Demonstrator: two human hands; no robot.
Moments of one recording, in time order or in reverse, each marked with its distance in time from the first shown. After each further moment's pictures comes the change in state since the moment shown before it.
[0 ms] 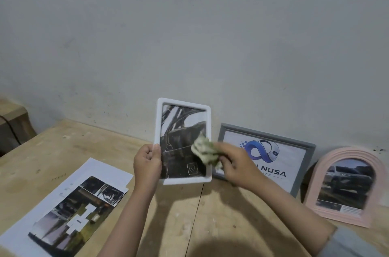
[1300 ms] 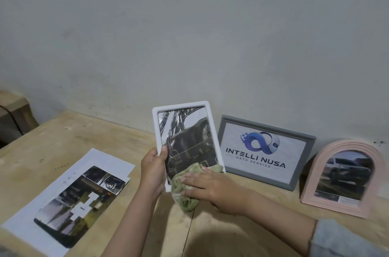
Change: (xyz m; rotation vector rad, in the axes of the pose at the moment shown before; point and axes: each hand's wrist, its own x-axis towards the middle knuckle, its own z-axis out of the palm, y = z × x) left_hand -0.027 0.000 0.005 -0.290 -0.071 -0.335; right_hand -0.044 0.008 0.055 -0.420 -0.451 -0.621
